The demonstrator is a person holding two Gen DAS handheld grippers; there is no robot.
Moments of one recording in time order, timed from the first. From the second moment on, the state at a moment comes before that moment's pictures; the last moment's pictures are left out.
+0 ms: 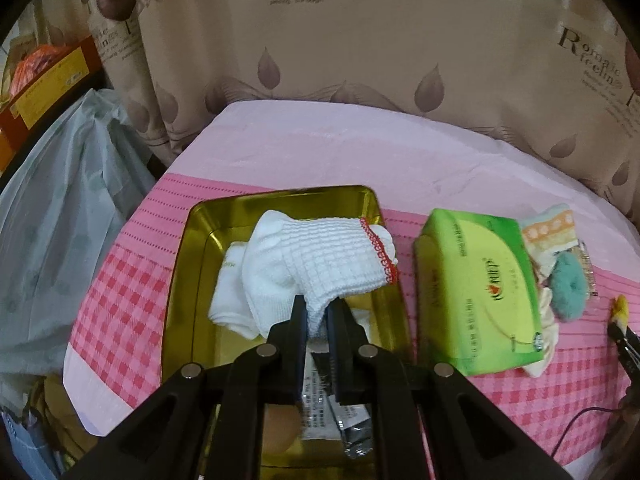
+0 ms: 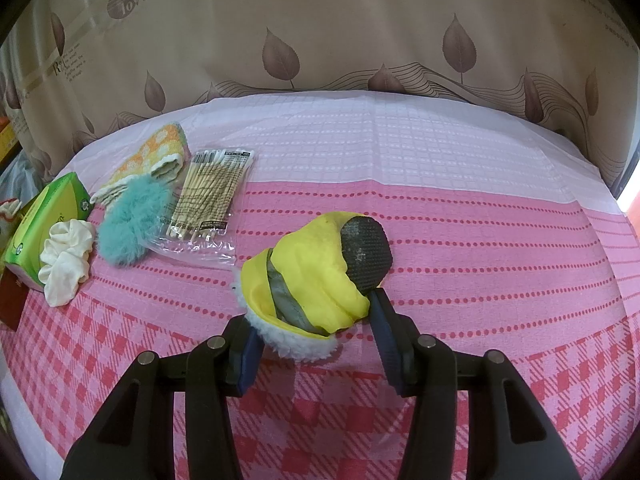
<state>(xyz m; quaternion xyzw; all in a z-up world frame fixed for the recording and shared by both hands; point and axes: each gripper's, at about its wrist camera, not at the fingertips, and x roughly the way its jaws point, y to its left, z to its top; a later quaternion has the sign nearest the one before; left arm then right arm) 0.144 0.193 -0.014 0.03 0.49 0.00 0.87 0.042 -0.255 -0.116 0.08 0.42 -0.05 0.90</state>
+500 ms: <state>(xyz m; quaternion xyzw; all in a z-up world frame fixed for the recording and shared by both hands) 0.153 0.222 -0.035 0.02 0.51 0.04 0.86 0.042 -0.255 -0.117 0.08 0.43 -0.05 0.90</state>
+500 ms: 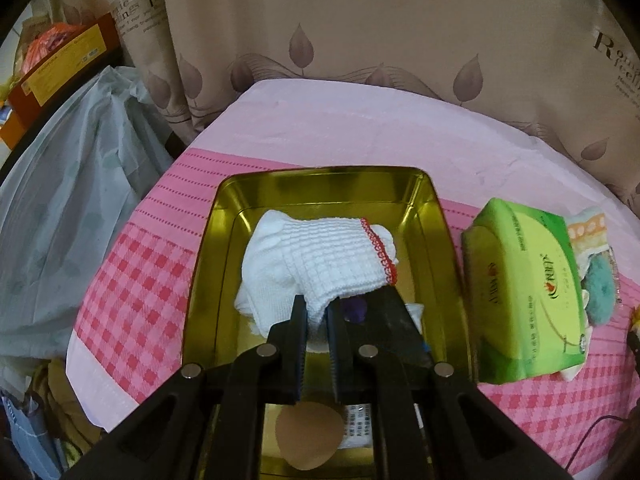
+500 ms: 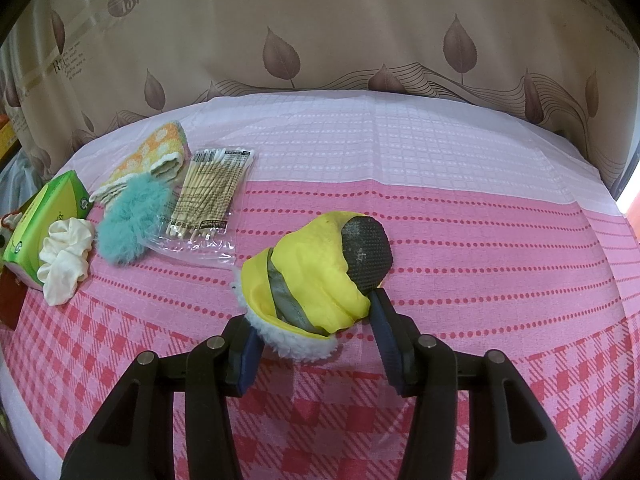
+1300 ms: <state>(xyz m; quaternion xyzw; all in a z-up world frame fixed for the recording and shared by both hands) 0.121 0.240 -0.025 0.00 0.49 0.06 0.87 0.045 -0.253 -0.117 0.07 0.43 -0.05 0.90</state>
